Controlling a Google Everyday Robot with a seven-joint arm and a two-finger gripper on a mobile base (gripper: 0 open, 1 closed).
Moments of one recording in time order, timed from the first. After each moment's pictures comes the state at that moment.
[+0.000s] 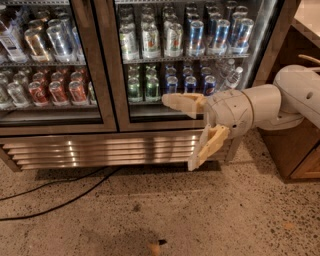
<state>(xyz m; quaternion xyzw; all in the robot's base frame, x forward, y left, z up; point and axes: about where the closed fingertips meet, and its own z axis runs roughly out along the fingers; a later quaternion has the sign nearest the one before) 0.434 -0.031 0.918 -0.57 0.47 0.52 0.42</state>
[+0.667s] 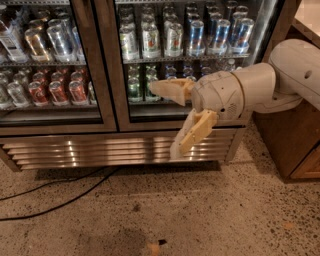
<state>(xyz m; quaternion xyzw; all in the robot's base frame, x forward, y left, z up) 0.433 -0.002 0.951 -0.59 0.49 0.50 0.40</state>
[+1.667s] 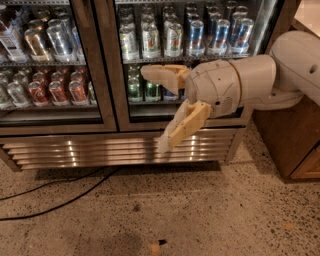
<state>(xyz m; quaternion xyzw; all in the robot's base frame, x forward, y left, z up) 0.427 0.014 0.984 -0.58 0.47 0.49 0.45</state>
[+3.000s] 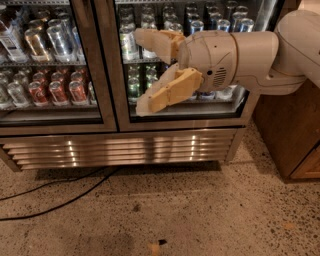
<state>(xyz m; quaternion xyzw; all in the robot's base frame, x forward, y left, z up) 0.445 0.031 1.047 -0.54 0.46 0.49 0.51</state>
